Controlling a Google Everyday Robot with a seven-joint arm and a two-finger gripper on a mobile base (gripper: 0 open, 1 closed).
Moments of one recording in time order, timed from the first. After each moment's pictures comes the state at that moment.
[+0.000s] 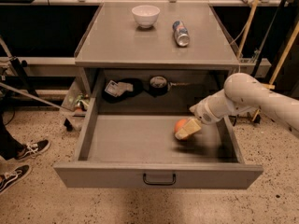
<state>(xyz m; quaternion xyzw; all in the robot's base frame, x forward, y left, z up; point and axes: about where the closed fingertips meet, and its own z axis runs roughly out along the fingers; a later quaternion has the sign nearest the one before) 0.629 -0.149 0.634 -0.48 0.82 0.18 0.26</state>
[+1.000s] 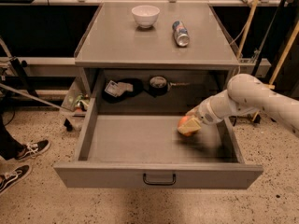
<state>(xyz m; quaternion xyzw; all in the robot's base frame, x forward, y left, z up) 0.629 -0.149 0.637 -0.47 0.82 0.19 0.27</state>
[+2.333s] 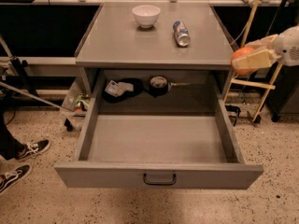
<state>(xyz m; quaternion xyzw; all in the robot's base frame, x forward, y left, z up) 0.631 -0.284 0.920 -0.40 0.79 0.15 0.45</state>
